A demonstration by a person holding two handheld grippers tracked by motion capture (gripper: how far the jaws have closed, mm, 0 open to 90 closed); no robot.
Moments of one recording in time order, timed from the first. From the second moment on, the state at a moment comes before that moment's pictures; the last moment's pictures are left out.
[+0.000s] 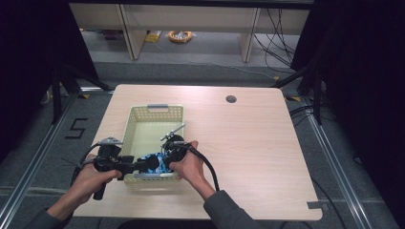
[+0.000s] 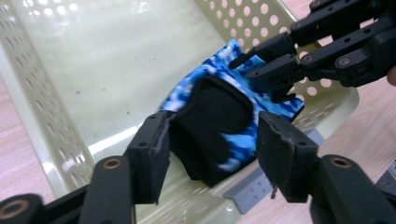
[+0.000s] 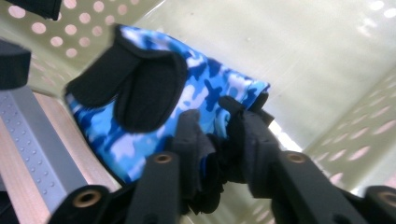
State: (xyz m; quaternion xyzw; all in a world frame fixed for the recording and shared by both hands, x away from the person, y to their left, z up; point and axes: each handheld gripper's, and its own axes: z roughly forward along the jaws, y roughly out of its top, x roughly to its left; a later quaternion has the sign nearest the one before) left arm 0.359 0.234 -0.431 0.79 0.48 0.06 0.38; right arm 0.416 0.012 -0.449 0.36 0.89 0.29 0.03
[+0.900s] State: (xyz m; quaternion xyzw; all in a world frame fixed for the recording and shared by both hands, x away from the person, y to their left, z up) left arm 0.322 0.204 -0.419 0.78 0.44 0.04 0.44; right arm 0.396 -0.035 -0.408 0.38 0.85 0.36 0.04
